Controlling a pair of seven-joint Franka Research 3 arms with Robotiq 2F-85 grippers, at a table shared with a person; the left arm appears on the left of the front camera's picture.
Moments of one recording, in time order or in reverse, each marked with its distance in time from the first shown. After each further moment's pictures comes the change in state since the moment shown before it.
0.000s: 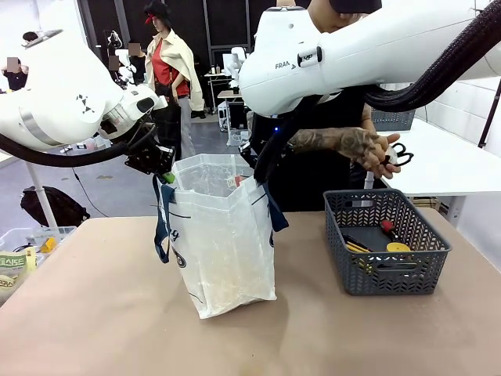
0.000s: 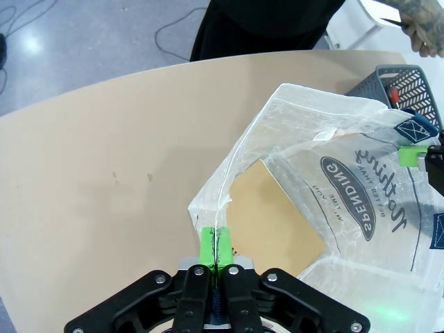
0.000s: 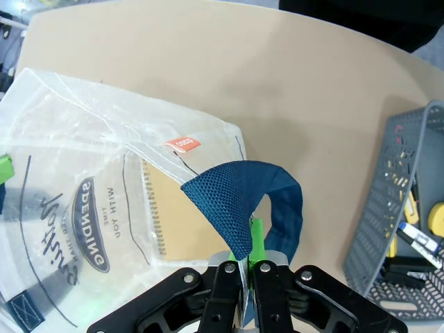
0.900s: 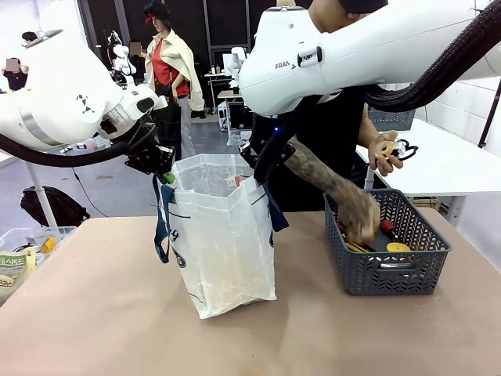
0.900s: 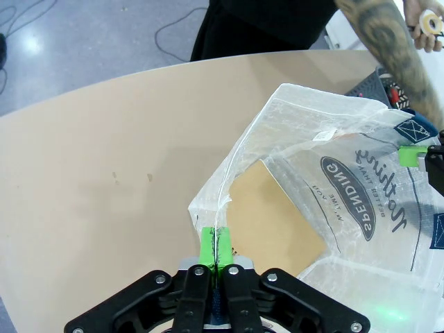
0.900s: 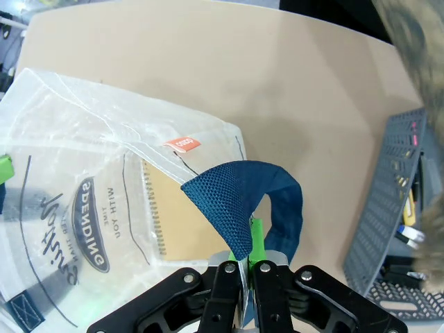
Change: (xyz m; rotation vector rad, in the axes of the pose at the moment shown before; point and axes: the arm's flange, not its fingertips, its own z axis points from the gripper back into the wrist) left arm 0.000 0.000 0.000 0.000 0.000 0.000; right arm 0.000 0.000 0.000 0.000 0.000 0.000
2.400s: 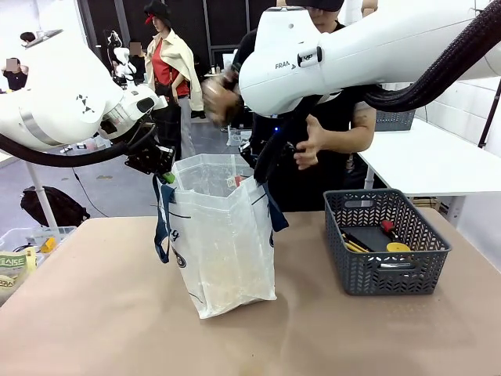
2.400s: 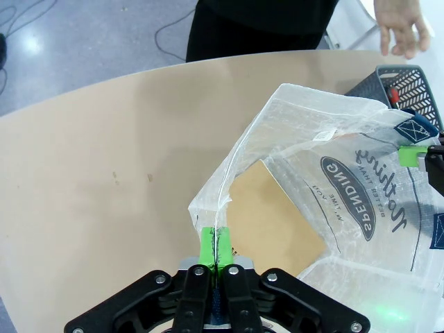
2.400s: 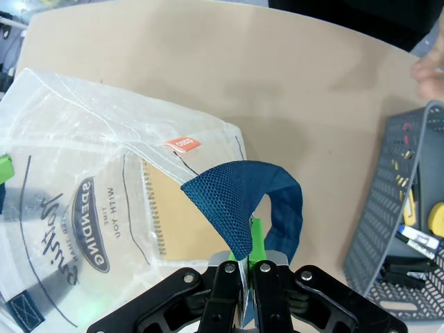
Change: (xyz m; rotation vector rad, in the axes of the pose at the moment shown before) left arm 0.000 0.000 0.000 0.000 0.000 0.000; right arm 0.000 0.000 0.000 0.000 0.000 0.000
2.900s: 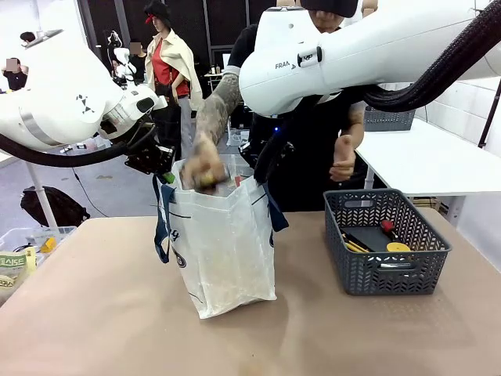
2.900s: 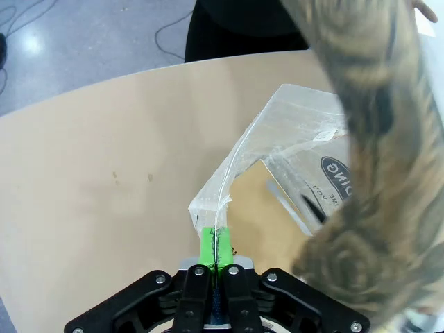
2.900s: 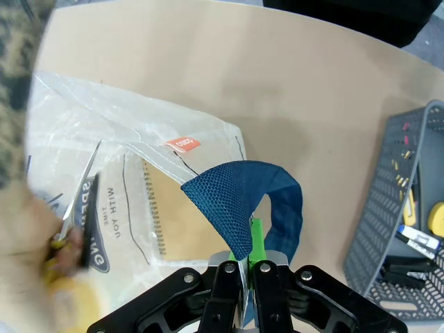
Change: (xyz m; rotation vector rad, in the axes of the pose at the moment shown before) left arm 0.000 0.000 0.000 0.000 0.000 0.001; right arm 0.000 0.000 0.000 0.000 0.000 0.000
